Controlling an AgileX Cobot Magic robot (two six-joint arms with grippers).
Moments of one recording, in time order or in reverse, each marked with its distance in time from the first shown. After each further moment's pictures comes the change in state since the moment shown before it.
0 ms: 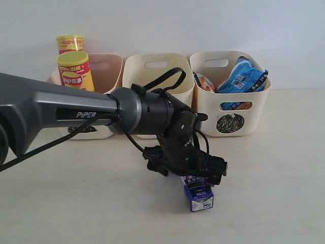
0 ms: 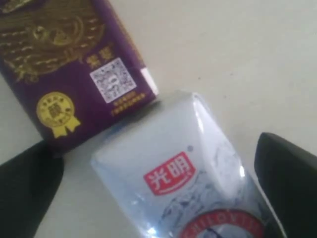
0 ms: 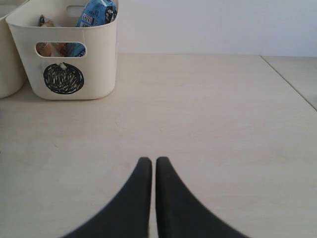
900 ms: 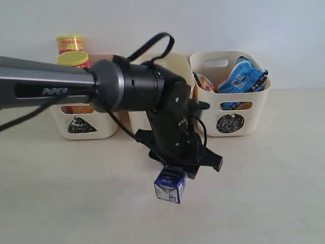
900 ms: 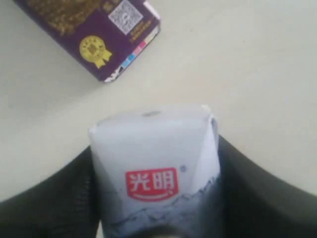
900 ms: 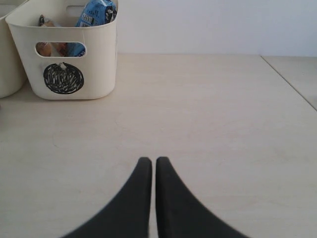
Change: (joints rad) left arm 0.000 -0.130 0.002 -0.028 0.179 0.202; right arm 0.000 0.000 0.000 0.000 0.000 0.000
